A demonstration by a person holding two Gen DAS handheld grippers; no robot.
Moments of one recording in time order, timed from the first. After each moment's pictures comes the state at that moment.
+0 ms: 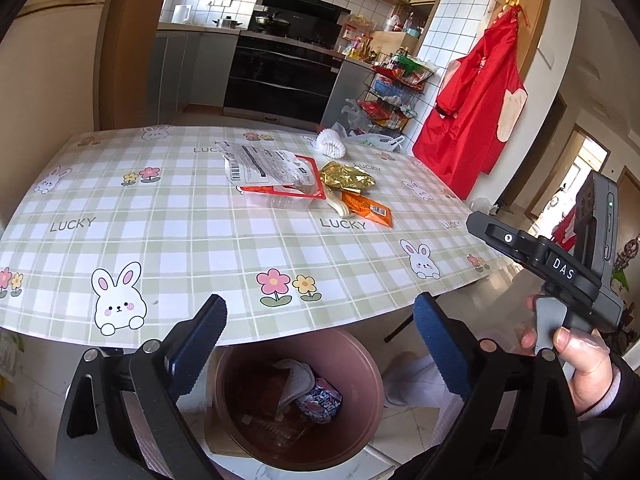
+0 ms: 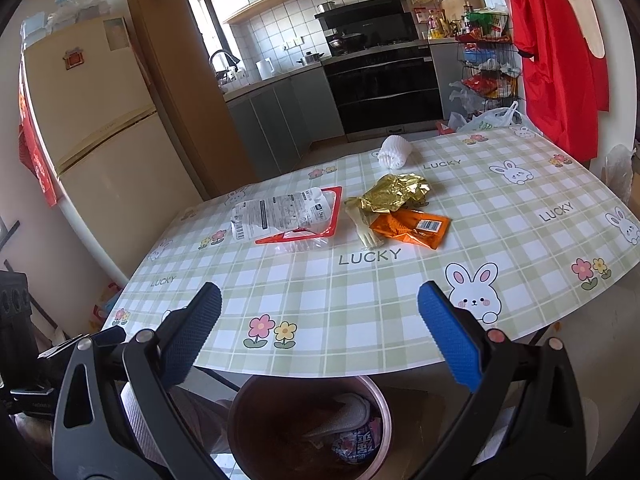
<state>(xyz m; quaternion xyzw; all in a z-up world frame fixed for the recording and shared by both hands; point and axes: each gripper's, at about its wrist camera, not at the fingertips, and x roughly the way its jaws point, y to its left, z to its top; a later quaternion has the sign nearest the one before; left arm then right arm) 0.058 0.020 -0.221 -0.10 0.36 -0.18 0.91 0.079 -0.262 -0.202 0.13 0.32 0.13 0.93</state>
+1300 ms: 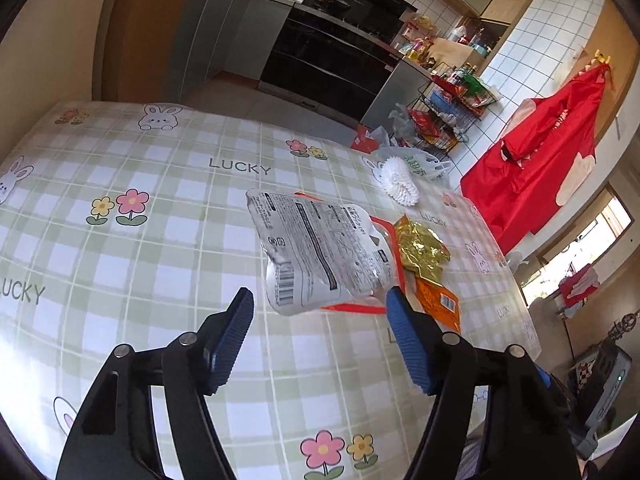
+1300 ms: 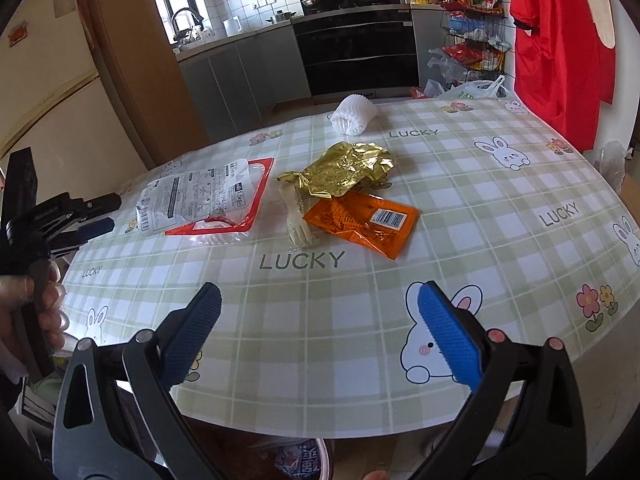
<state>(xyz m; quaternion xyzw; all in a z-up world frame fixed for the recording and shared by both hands) 0.295 0.052 -0.252 -0.18 0.41 -0.13 0.88 0.199 -0.292 -0.264 0.09 0.40 0.08 0.91</state>
